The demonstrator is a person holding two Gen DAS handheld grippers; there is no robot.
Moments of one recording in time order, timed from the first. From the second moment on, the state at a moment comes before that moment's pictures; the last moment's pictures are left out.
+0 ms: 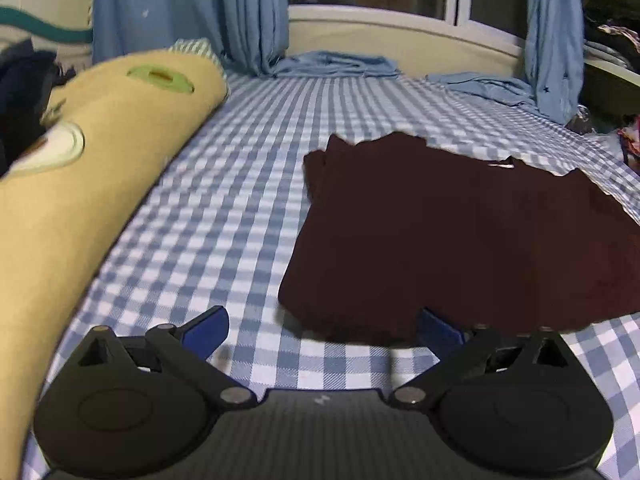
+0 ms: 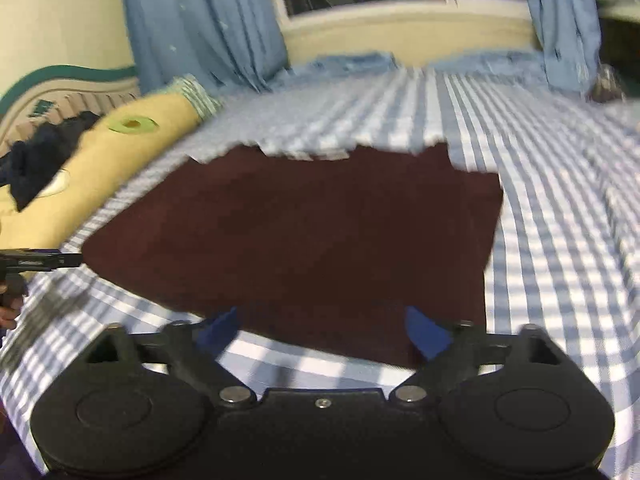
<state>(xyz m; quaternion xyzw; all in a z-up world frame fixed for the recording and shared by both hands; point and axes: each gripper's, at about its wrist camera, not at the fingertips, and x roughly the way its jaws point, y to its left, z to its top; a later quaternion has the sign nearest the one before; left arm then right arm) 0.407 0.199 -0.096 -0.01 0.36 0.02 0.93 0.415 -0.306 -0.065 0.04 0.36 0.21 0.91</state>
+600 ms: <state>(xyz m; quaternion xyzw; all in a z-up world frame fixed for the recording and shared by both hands) 0.473 0.305 -0.110 -0.31 0.37 -0.13 0.87 0.378 -0.285 -0.023 0.05 0.29 0.22 0.93</state>
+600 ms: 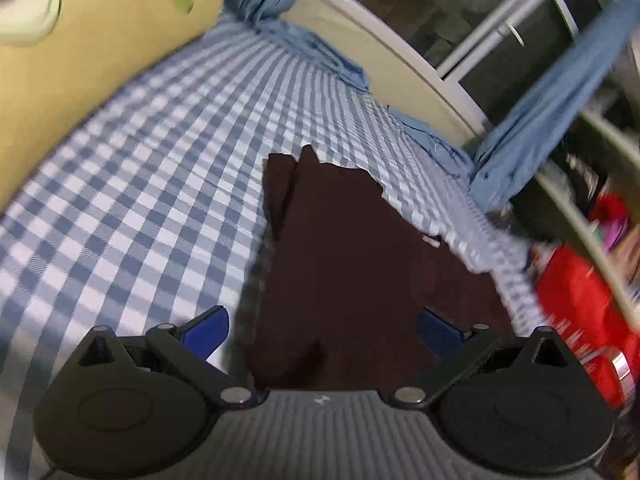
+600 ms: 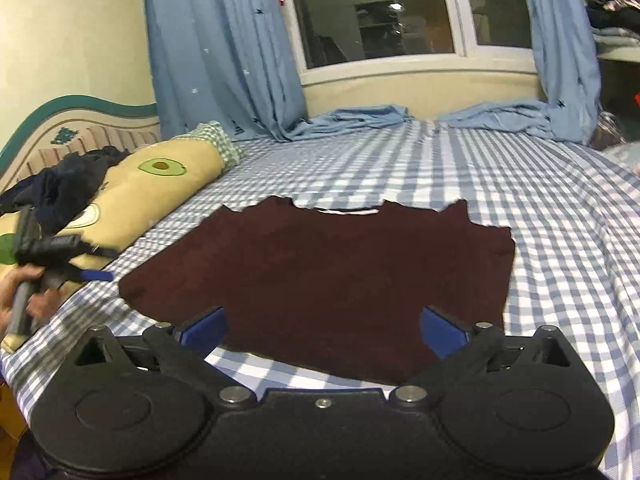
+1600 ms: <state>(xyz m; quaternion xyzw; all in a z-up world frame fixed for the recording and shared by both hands) 0.561 0.244 -0.126 -0.36 0.43 -0.13 0.82 0.375 -0.296 -0.036 0.05 0.29 0.19 0.93</state>
